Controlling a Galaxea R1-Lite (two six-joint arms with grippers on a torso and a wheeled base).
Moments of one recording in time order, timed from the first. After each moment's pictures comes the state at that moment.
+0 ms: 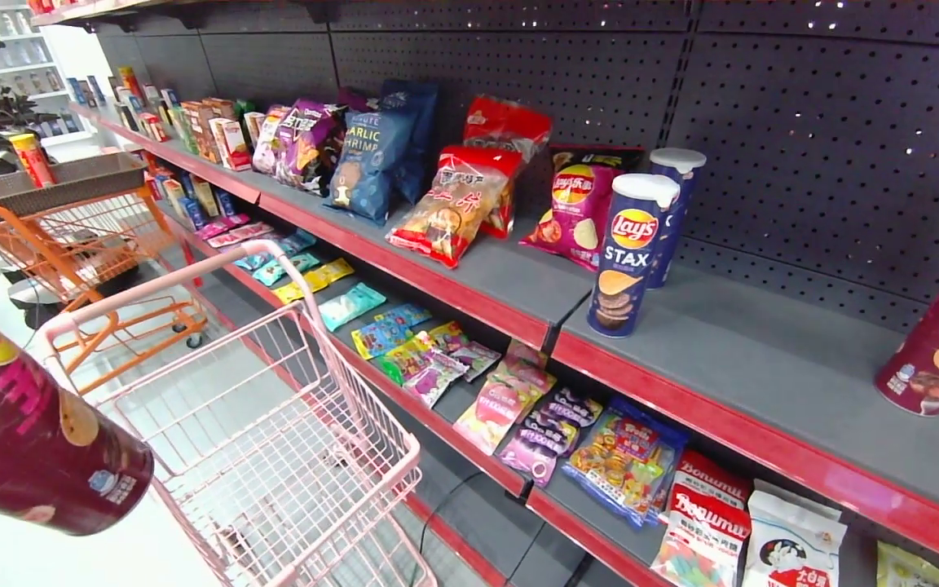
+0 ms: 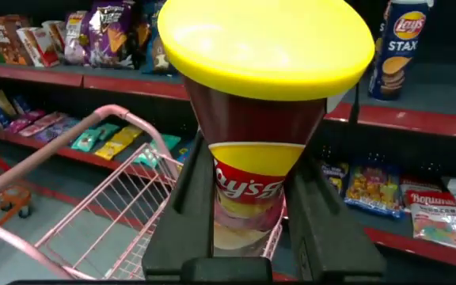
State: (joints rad) left arm 0.22 0.56 -0.48 -0.17 -0.50 0.05; right arm 0.00 0.00 0.00 0.01 -0.01 0.00
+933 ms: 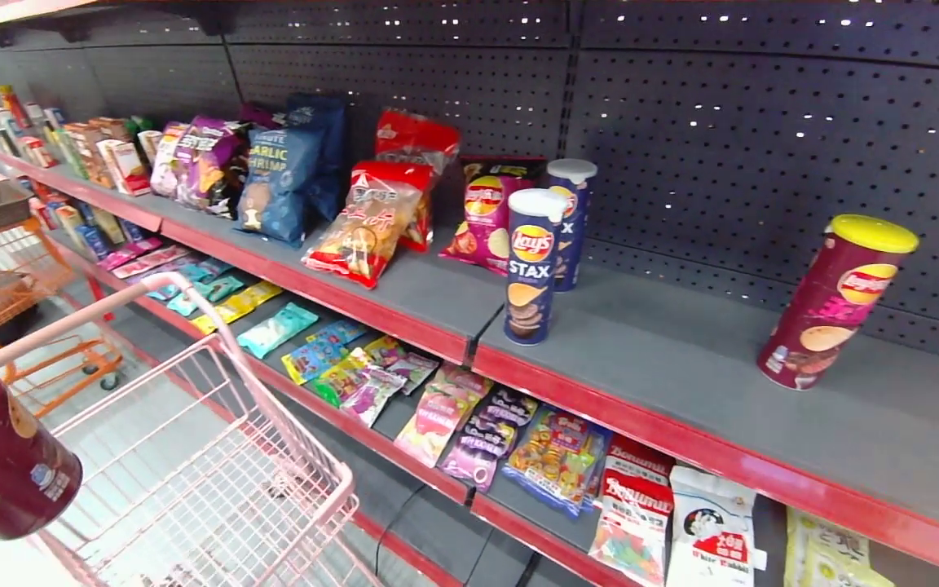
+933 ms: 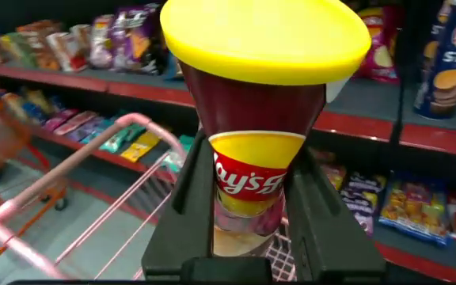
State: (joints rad) left arm 0.27 0.57 -0.47 -0.17 -0.34 0.12; right arm 0.00 0.00 0.00 0.01 -0.01 0.00
